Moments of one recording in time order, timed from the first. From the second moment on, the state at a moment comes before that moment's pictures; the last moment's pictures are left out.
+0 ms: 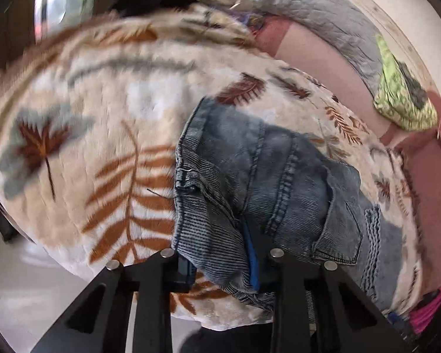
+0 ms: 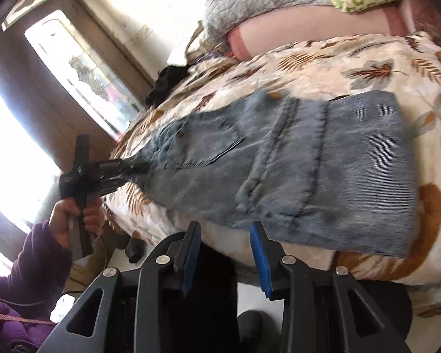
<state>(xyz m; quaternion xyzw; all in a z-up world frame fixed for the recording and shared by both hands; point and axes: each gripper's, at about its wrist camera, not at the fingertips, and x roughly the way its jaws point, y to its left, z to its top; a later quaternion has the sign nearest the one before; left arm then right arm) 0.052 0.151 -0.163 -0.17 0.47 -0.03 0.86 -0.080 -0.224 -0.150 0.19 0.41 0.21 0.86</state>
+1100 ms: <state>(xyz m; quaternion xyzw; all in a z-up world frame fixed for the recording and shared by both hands) -0.025 -0.212 -0.134 0.18 0.42 -0.35 0.82 -0.124 -0.435 -0.174 0.35 0.35 0.01 0.87</state>
